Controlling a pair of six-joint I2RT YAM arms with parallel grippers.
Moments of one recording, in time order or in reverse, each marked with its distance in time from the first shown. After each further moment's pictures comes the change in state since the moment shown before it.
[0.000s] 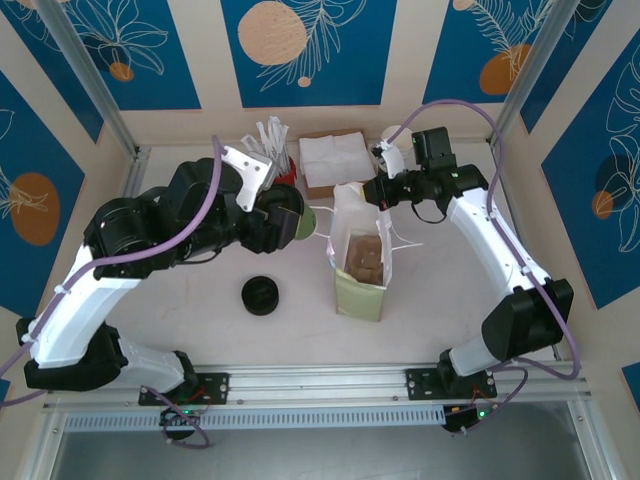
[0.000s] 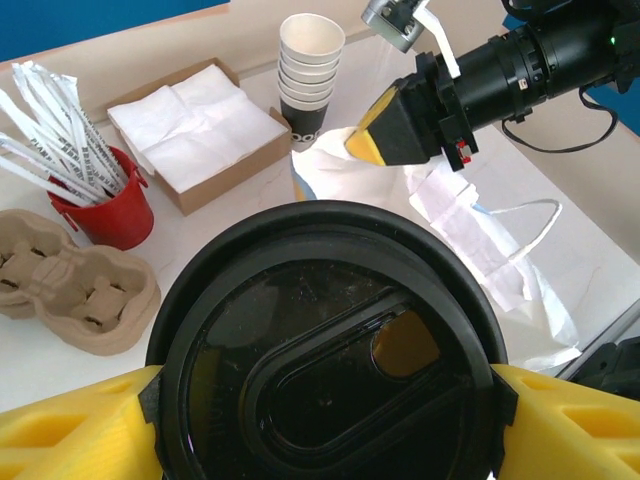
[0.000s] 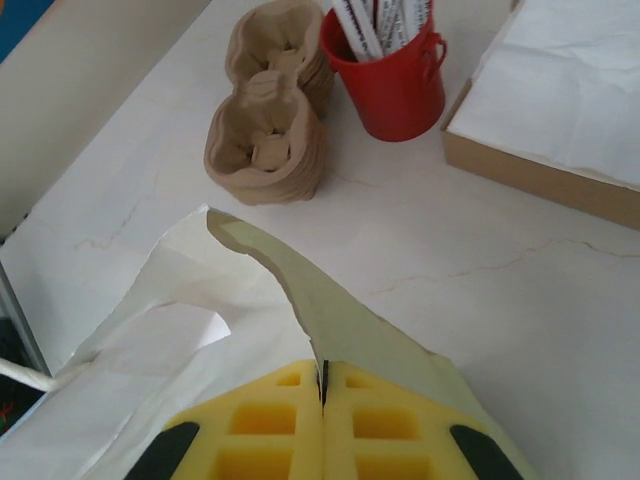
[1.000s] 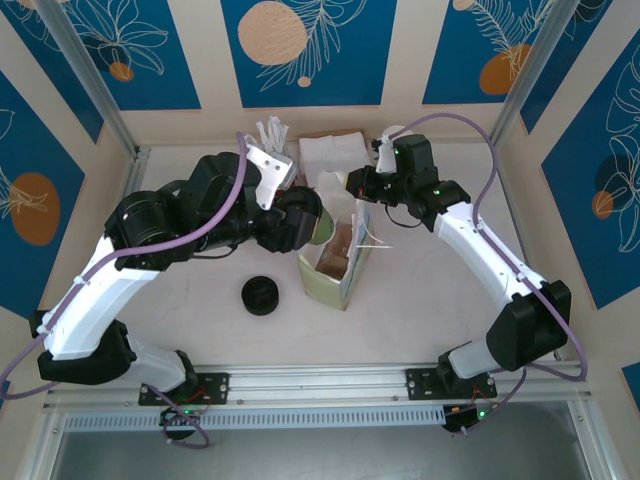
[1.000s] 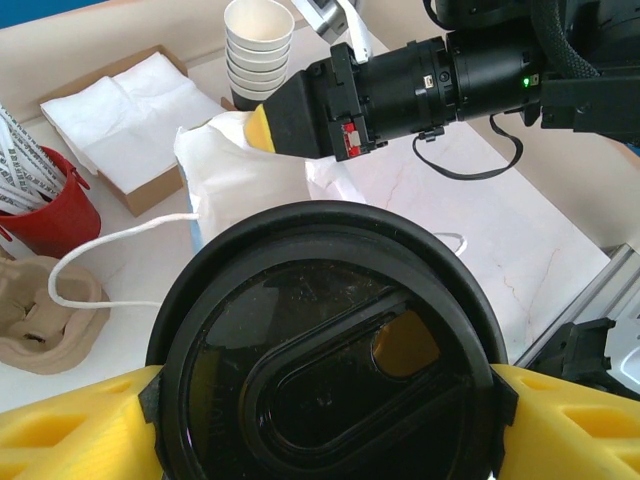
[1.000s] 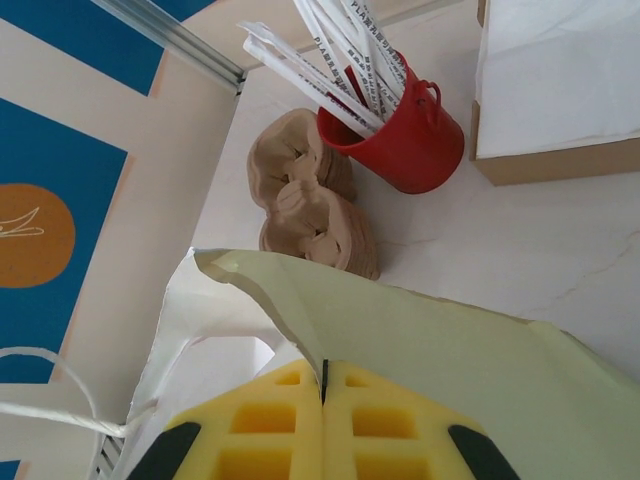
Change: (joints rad) left arm 0.002 0.057 0.021 0.030 0.085 0.008; right arm 0.132 -0.036 -0.128 0.334 0.153 0.637
